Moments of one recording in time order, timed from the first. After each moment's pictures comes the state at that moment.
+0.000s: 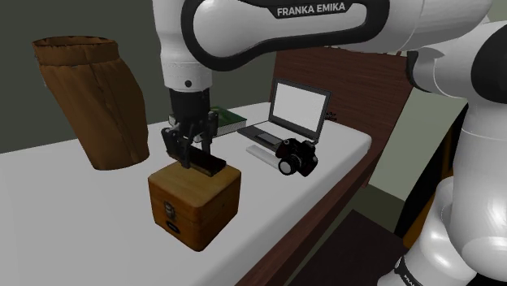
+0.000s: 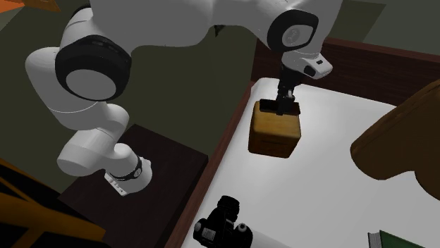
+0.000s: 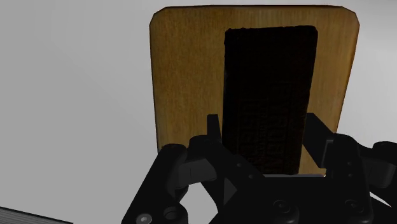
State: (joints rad) arm 0.27 0.26 0.44 -1.53 -0.15 1.71 0.45
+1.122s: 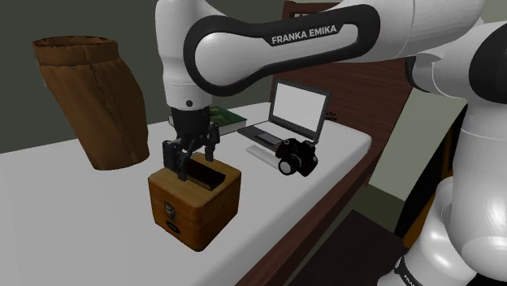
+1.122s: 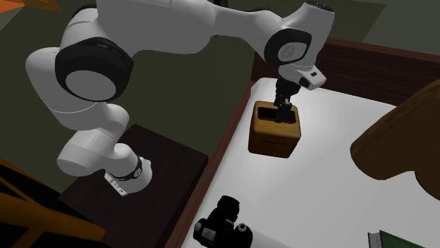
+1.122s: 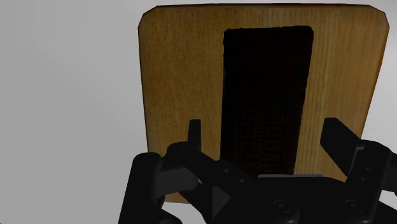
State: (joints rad) arm 0.27 0.26 0.44 -1.62 -0.15 1.80 0.45
